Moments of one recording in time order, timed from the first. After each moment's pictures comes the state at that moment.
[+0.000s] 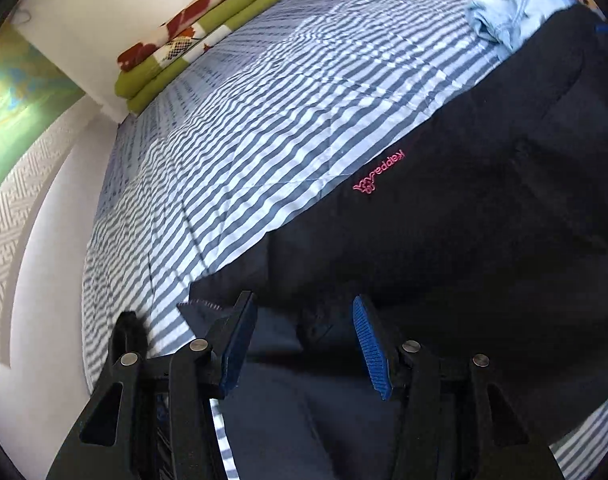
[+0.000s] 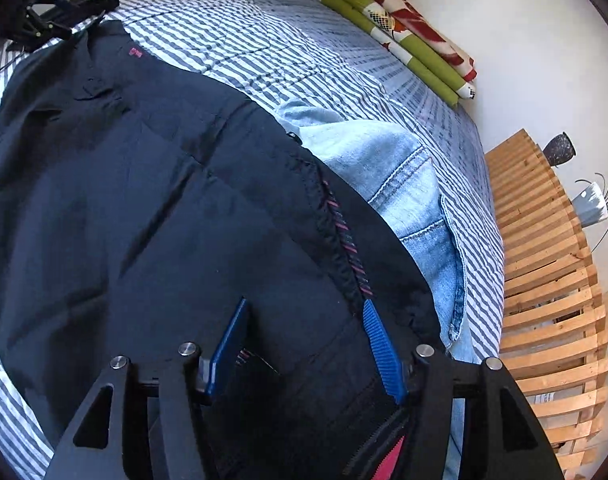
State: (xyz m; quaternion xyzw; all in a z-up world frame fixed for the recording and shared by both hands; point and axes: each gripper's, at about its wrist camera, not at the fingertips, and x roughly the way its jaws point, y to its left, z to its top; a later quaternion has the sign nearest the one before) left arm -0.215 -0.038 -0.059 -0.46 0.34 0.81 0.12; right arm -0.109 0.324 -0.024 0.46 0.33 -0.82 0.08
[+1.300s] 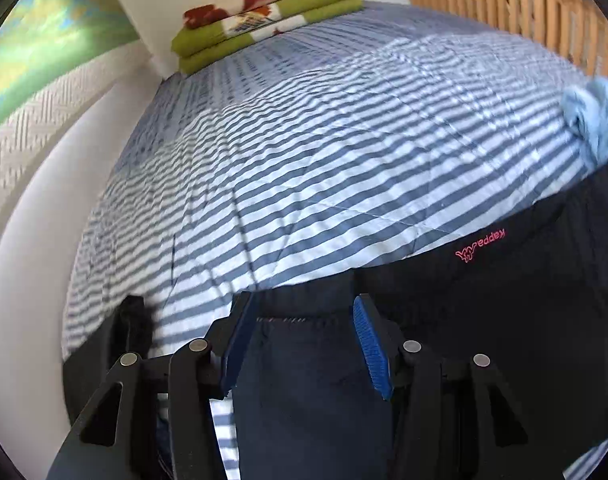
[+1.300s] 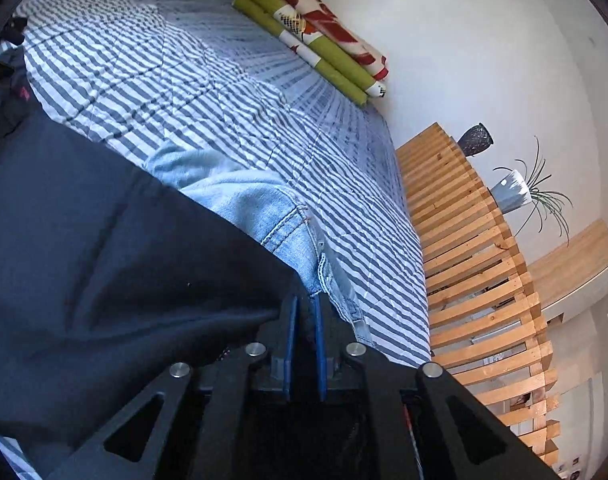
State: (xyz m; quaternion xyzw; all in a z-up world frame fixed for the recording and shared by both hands) left arm -0.277 -0.113 -0.037 -0.46 0.17 0.87 0.06; right arm -0.150 0.320 0.006 0.40 0.33 -0.85 -0.08
